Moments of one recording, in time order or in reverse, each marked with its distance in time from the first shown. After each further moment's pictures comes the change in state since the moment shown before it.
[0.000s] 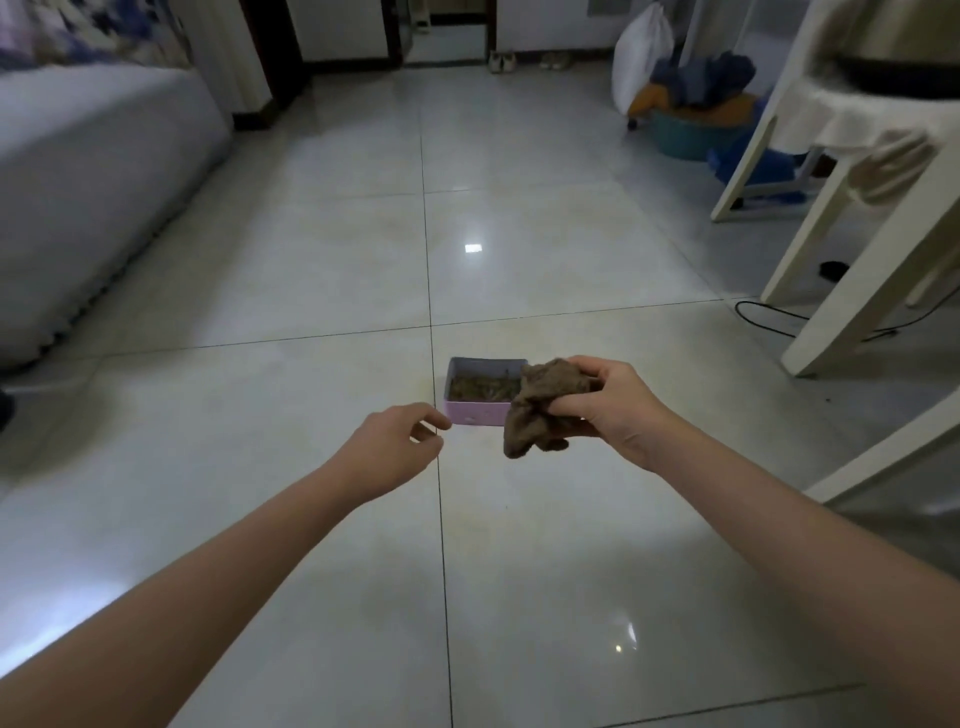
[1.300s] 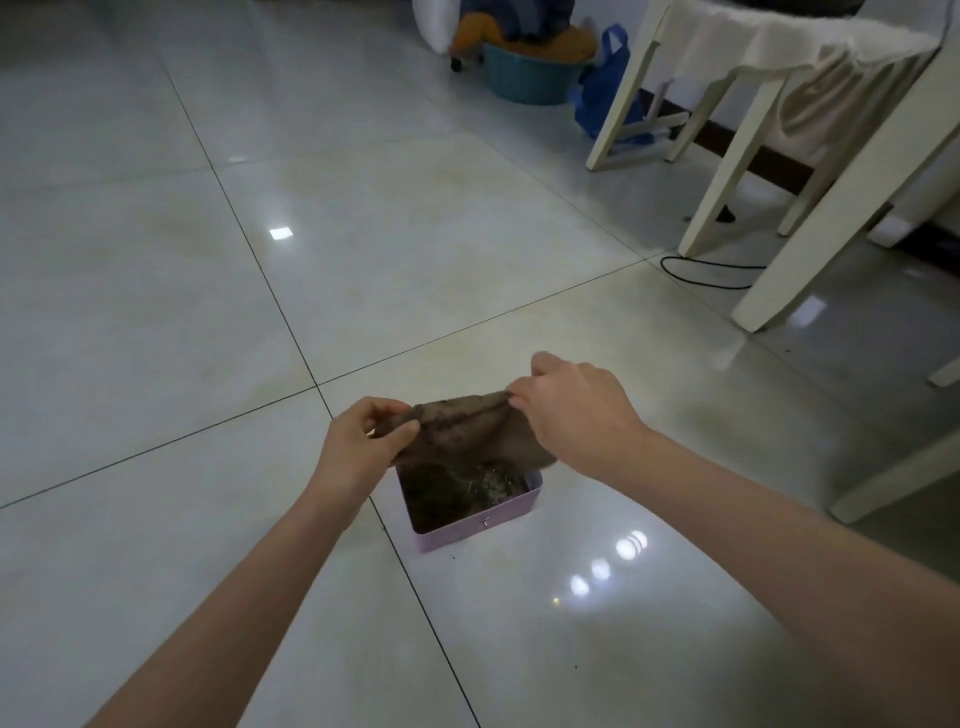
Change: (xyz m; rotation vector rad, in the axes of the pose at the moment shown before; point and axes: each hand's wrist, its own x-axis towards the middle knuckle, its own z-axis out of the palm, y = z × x) left_hand 0.366 -0.123 0.021 -0.667 -0.132 0.034; right_hand 0.279 0.057 0.052 -1.562 0.352 -0.110
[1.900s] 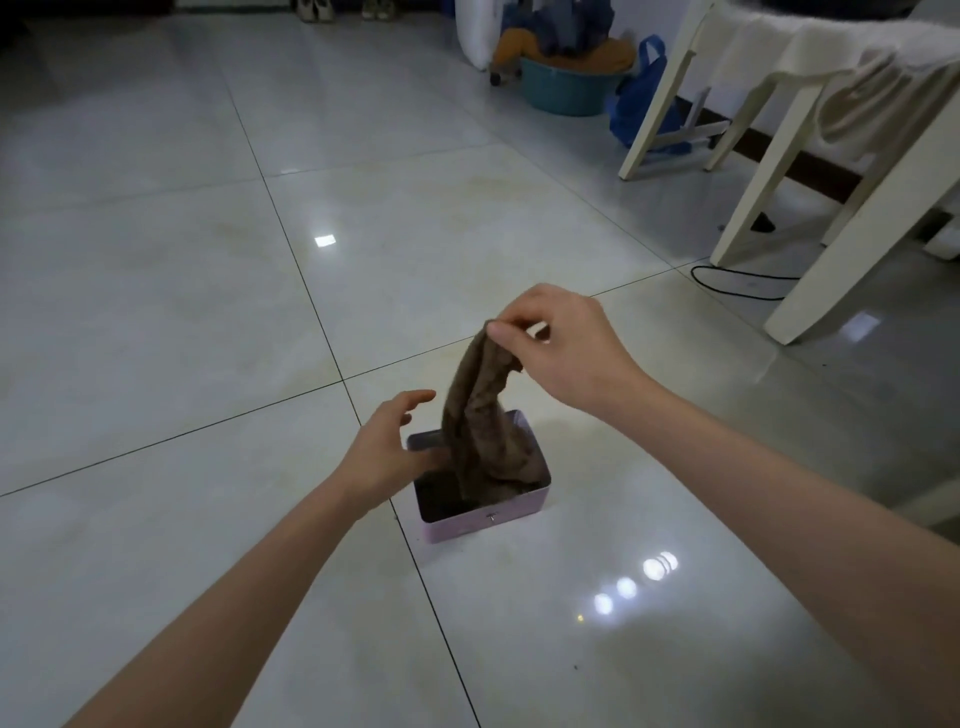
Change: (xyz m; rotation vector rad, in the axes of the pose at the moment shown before) left_hand -0.012 -0.003 0.006 0.464 -0.137 0.127; right_hand 0.015 -0.004 -0.042 0.813 0.227 0.075
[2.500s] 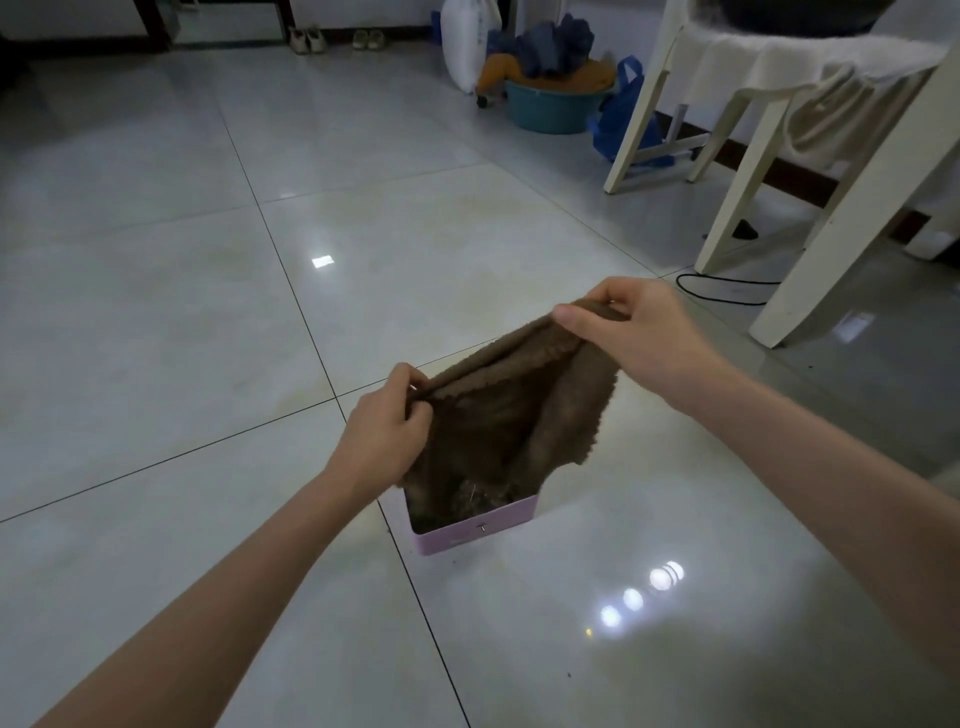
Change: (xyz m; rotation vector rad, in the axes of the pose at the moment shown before) left_hand -0.004 0.046 -0.005 0.136 0.204 0.210; right_hand -0.012 0.028 -0.063 0.192 0.096 0.237
